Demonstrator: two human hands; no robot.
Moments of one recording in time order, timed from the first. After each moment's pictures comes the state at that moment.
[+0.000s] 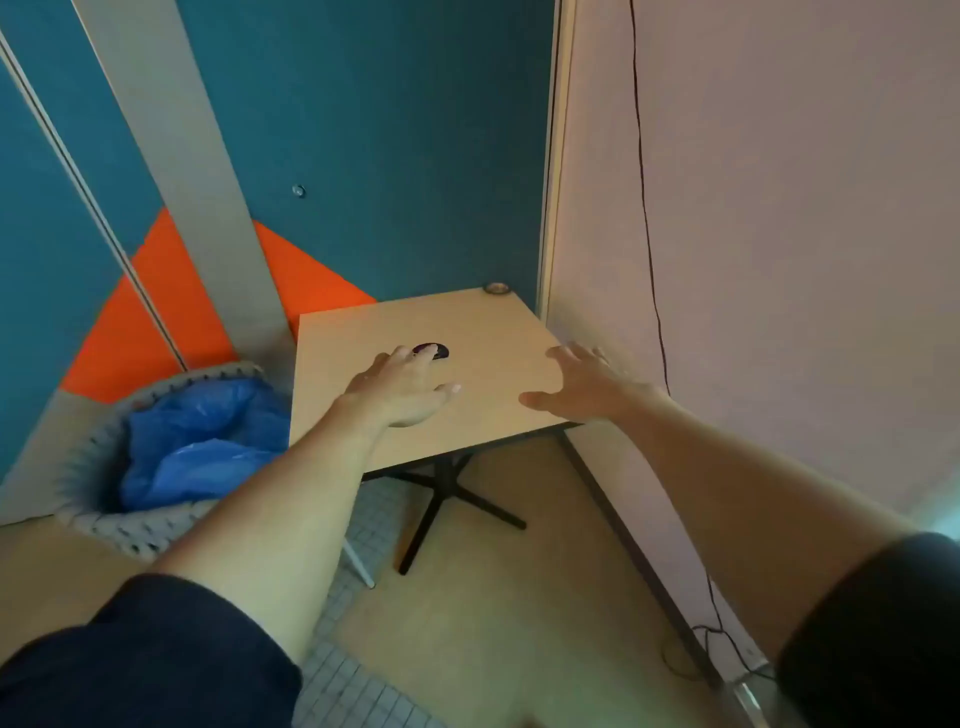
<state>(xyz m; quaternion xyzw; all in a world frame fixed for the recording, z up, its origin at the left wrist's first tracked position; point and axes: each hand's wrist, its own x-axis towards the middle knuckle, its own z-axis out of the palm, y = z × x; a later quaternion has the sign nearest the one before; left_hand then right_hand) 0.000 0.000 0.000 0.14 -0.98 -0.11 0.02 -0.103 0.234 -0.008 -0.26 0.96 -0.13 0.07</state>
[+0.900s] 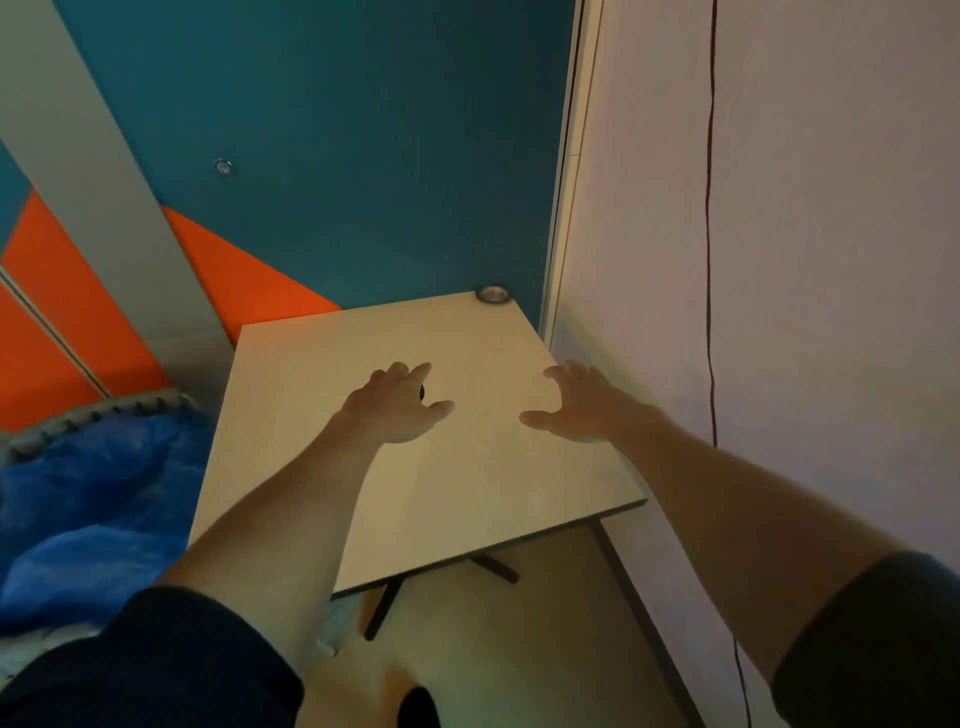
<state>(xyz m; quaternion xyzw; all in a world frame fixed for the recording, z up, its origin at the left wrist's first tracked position) -0.305 -0.086 -0.069 0.17 -0.97 -0.12 -0.07 -0.406 0.154 -0.067 -0.26 0.95 -0.11 0.14</state>
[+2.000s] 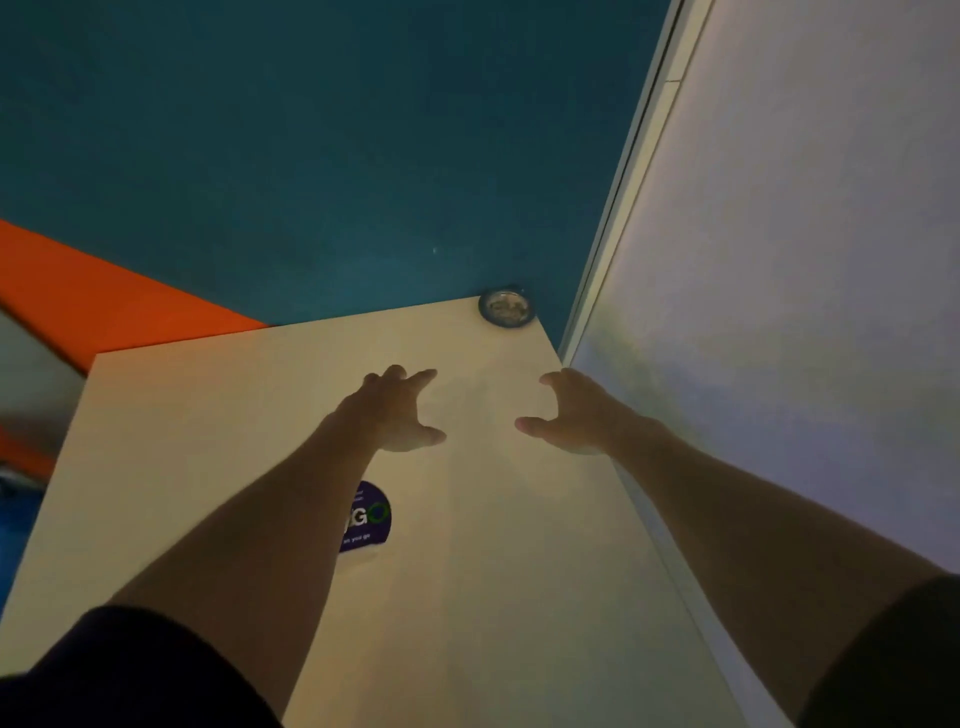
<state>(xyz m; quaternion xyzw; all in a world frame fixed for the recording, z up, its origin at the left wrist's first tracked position) -0.675 -0.265 -0.190 0.14 -0.96 -0.12 -0.18 -0.778 -0.035 -0.198 -0.23 0.94 -0.10 0.22</state>
